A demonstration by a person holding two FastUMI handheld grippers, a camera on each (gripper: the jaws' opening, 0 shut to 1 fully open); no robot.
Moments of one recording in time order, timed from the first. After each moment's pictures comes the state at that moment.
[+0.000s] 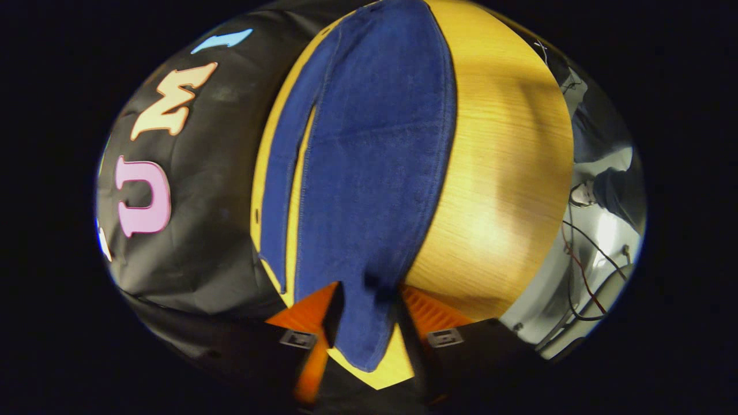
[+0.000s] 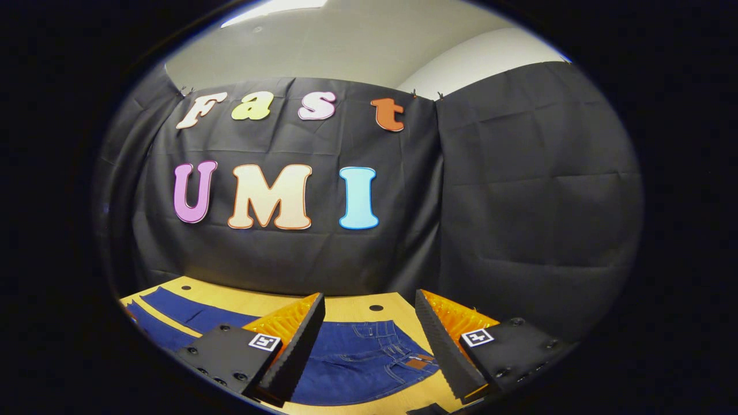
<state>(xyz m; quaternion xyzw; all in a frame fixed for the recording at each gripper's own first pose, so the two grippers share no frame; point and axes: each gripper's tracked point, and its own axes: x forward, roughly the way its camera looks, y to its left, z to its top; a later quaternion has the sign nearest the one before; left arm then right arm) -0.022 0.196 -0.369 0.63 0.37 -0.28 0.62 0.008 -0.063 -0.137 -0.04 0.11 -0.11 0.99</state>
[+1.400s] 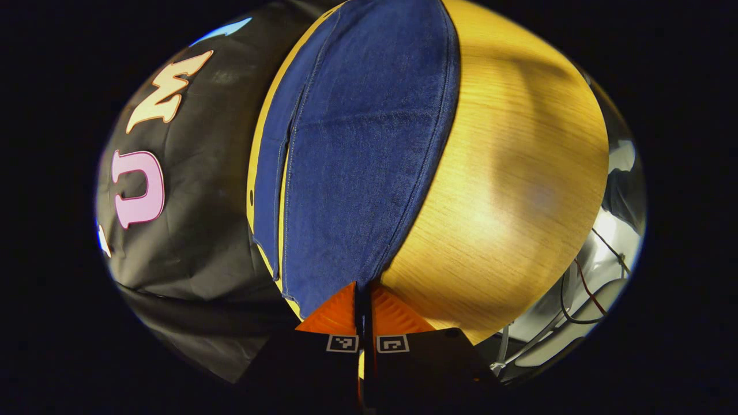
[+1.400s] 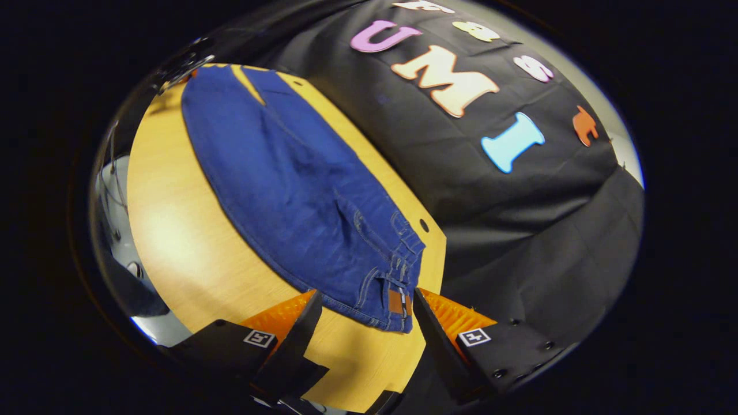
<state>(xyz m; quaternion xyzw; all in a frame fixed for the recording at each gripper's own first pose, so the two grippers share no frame) -0.018 0.191 -0.376 0.63 0.40 -0.23 0.63 -0.066 -0.108 -0.365 -0.45 0.34 0.20 0.80</state>
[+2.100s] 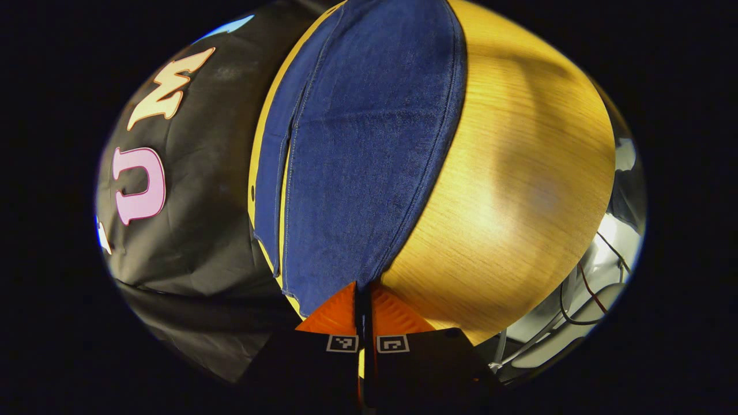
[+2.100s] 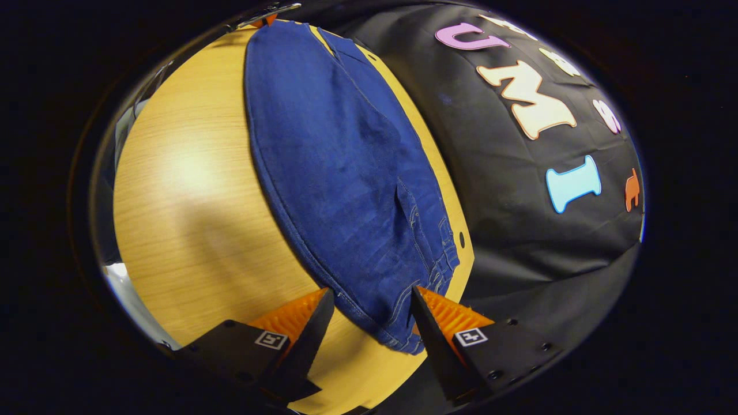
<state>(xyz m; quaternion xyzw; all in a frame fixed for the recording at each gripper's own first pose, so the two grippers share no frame) -0.021 0.189 -0.377 0.62 0.41 -0.22 0.63 -0.045 -0.096 -0.433 -0.53 0.36 0.27 0.72</state>
